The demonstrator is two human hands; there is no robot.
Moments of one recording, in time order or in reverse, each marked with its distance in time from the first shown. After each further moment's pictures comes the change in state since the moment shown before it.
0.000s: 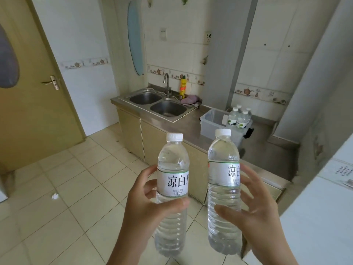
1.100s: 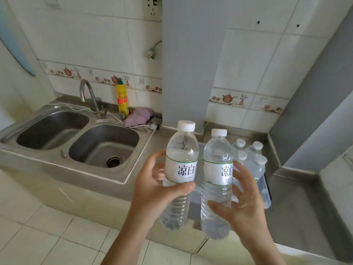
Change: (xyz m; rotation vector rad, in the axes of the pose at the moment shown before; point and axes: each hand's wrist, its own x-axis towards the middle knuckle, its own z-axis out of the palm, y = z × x) left_hand 0.630 -0.030 0.198 -0.046 -0.480 0.024; right_hand 0.544 0.159 0.040 -0.136 0.387 0.050
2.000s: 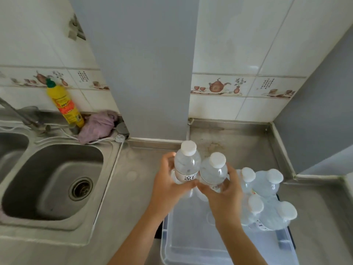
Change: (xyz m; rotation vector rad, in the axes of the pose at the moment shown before) left_hand 0.246 -0.121 0.124 0.142 -0.237 -0.071; right_hand 0.219 0.123 0.013 -0.089 0.458 0.275
